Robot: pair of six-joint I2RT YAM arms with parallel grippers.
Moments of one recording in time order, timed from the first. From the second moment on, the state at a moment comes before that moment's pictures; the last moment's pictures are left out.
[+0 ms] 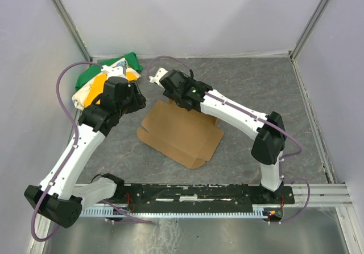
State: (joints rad) left arm -0.40 1.07 1.18 -0.72 -0.23 -0.53; right arm 0.92 1.92 1.85 -0.72 0.64 -0.38
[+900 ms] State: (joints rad) left arm -0.40 0.99 1.17 -0.78 -0.25 -0.54; right arm 0.94 2.08 1.88 -0.65 0.84 -0.41
